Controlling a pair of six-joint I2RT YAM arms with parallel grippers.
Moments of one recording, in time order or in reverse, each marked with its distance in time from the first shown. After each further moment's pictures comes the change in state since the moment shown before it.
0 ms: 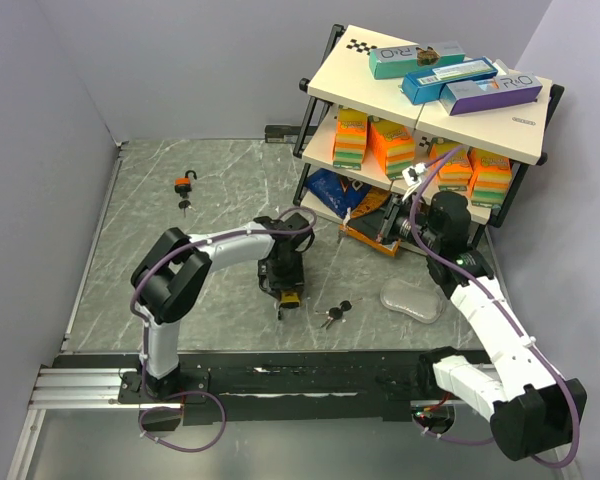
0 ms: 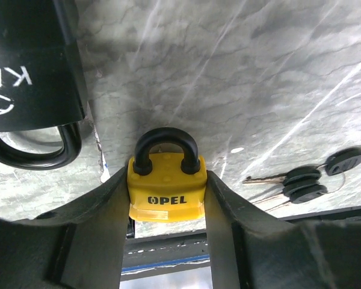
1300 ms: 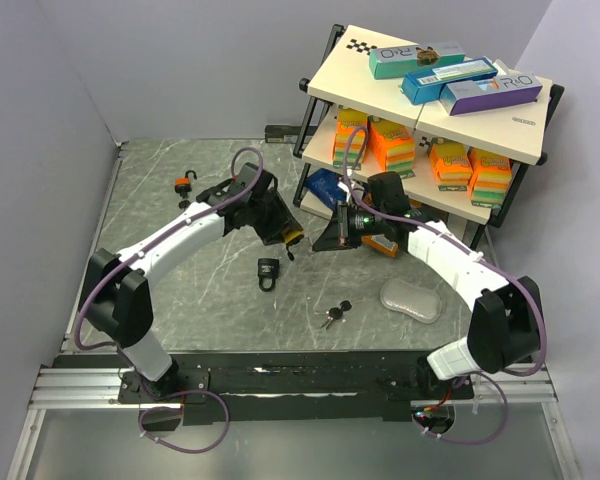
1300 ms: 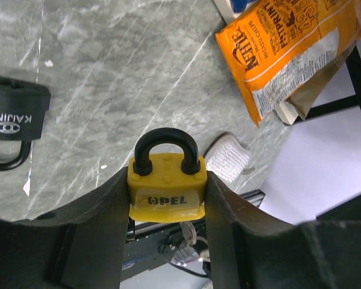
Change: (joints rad) left arm 0.188 -0.277 0.076 0.174 0.028 -0.246; right arm 0.163 0.470 0.234 -0.277 -0.167 -0.112
